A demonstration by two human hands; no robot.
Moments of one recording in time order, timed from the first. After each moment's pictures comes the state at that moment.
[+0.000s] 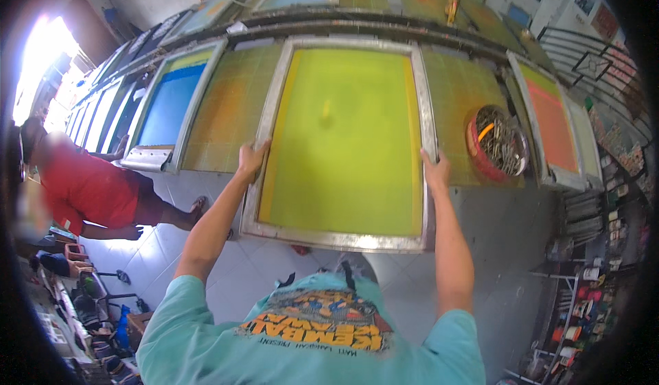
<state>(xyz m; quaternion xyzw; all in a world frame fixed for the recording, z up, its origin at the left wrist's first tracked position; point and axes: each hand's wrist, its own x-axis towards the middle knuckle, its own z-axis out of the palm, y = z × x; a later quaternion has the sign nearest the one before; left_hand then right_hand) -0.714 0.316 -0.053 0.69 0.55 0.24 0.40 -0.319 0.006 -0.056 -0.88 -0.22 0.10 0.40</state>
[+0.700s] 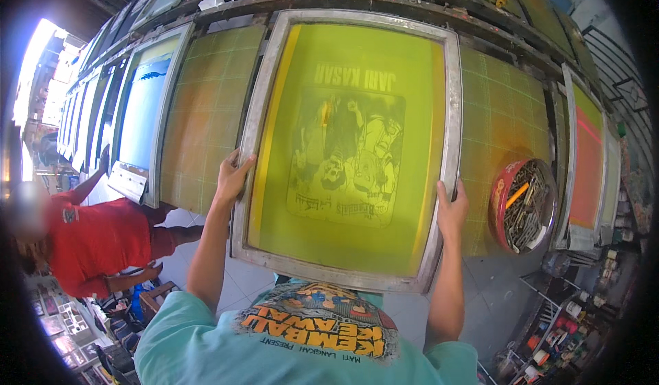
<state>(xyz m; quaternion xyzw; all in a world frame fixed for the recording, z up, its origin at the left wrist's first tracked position) -0.645 0.395 -0.071 0.62 0.57 0.21 0.49 -0.235 0.088 -0.069 -0.87 -0.21 0.19 0.41</state>
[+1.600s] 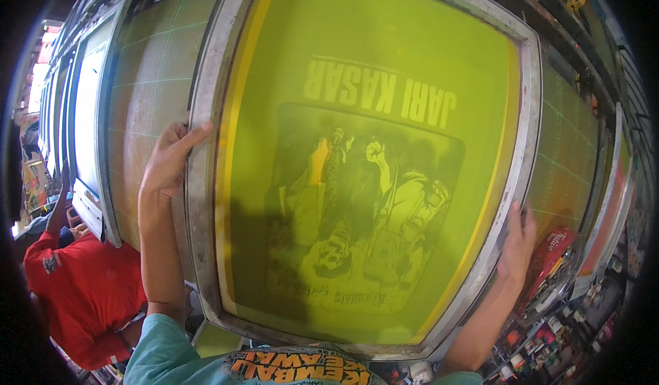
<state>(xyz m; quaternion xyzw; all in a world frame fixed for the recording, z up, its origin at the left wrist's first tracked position) -0.545 0.528 -0.050 0.54 0.56 0.16 0.60 -0.145 0.173 -0.079 -0.84 -0.08 0.27 0.45</state>
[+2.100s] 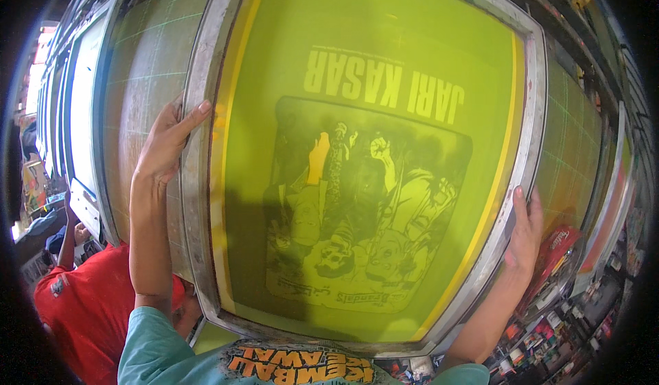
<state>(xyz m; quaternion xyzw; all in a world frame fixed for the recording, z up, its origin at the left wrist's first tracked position) -0.544 0.549 -0.066 0.56 0.54 0.16 0.61 -0.136 0.192 -0.081 -0.85 -0.07 0.27 0.45</state>
